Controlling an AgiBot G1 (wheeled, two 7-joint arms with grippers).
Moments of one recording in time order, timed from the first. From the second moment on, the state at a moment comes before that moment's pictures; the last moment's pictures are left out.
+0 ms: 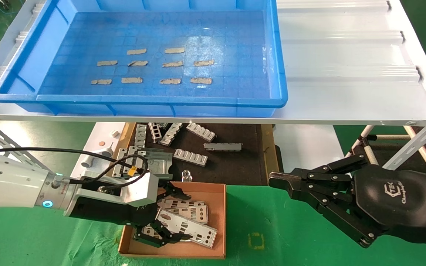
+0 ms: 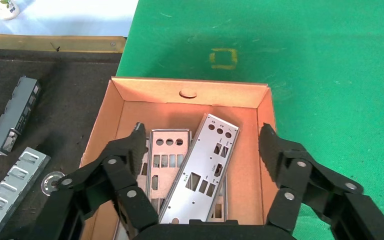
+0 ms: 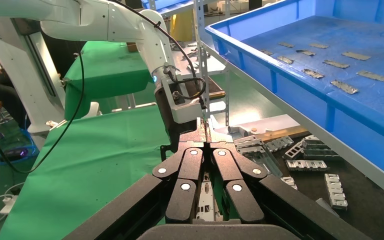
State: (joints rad) left arm -1.55 0.92 1.12 -0.64 0.97 1.36 0.26; right arm 1.09 -0.54 -0.44 1.22 -0.61 -1.40 0.09
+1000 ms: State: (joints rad) left arm -1.45 0.85 0.94 -0.78 0.92 1.39 0.17; right arm 1.09 -0.54 -0.44 1.22 -0.61 -1.40 0.09
